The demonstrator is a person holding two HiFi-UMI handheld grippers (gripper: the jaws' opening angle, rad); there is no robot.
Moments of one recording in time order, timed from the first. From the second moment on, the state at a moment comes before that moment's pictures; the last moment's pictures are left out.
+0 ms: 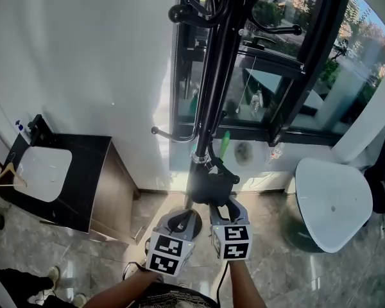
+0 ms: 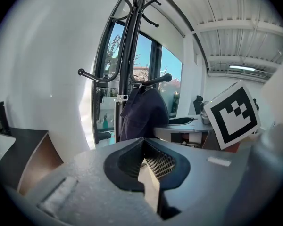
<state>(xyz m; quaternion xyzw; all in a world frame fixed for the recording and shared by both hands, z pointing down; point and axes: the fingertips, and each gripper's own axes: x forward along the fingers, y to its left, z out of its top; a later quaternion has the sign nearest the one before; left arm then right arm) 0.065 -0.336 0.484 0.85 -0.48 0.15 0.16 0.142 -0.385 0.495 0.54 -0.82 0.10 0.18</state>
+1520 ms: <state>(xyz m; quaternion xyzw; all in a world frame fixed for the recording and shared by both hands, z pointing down) 0.062 -0.292 0.475 0.84 -0.50 0.13 0.16 0.165 -0.333 0.425 0.59 -0.80 0.02 0.10</state>
